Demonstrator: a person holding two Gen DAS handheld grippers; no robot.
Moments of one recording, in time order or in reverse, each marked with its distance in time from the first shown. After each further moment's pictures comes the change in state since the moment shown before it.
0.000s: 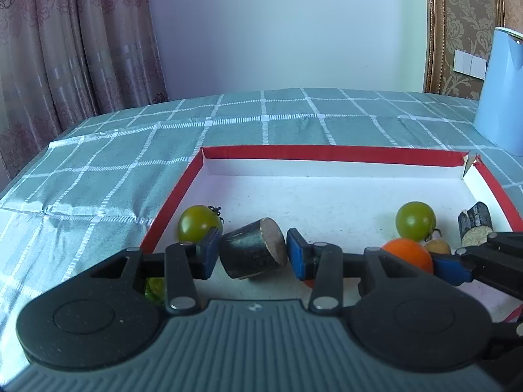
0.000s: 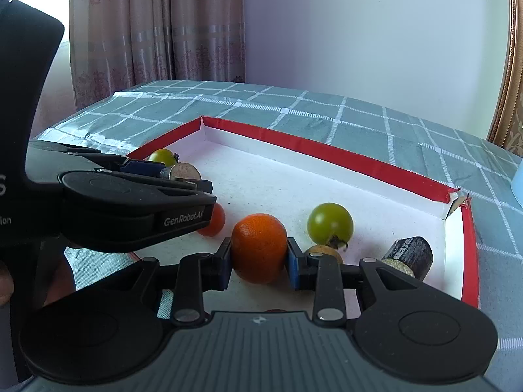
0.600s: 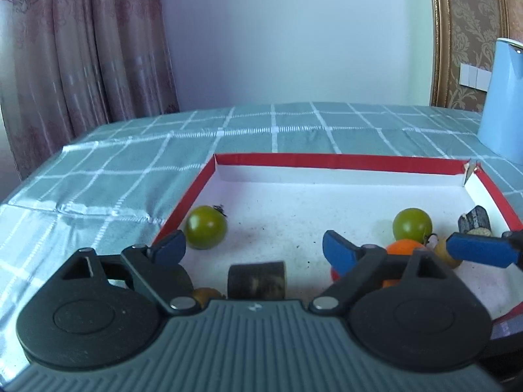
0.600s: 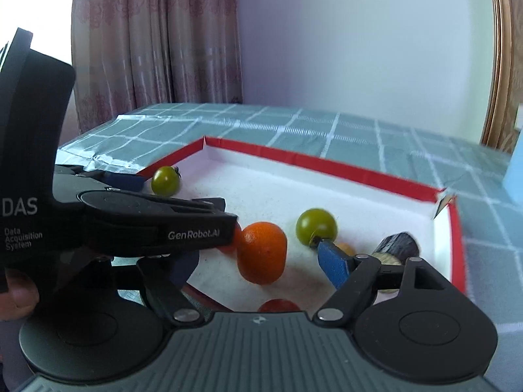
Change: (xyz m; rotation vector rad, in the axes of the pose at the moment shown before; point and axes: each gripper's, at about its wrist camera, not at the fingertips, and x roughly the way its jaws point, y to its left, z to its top) left arm -0.015 0.001 -0.009 -0.025 -0.062 0.032; right arm -0.024 0.000 -0.008 0.017 -0.094 -0.006
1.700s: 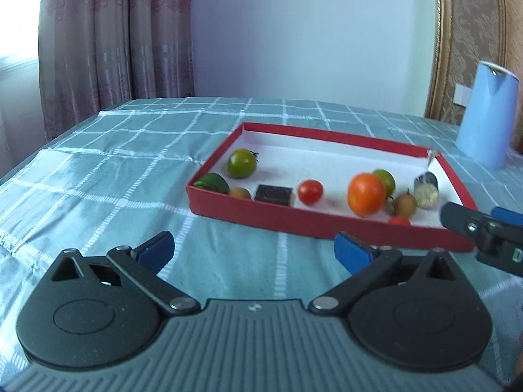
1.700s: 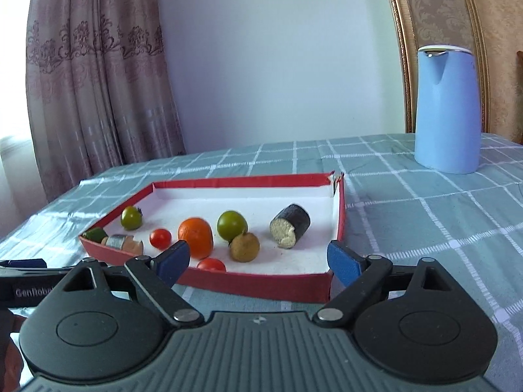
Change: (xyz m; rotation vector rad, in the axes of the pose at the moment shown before) left arm -0.102 0.014 -0.057 -0.104 0.000 -0.008; right arm -0.082 -0.035 -0.051 0.238 -0.162 -0.146
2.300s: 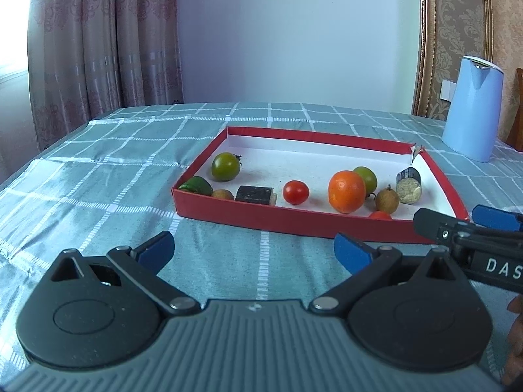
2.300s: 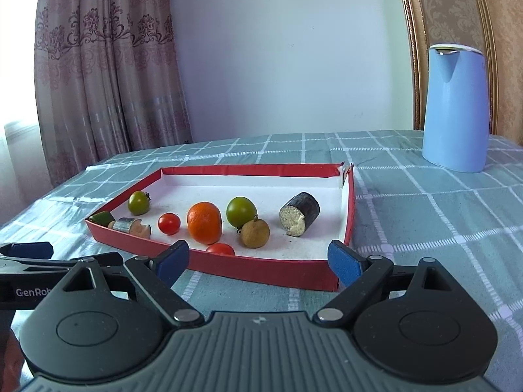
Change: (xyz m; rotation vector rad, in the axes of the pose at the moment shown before) left arm -0.010 -0.007 -0.002 0.027 -0.018 -0.030; right arm -0.005 0.002 -0.006 -0.023 0.014 0.011
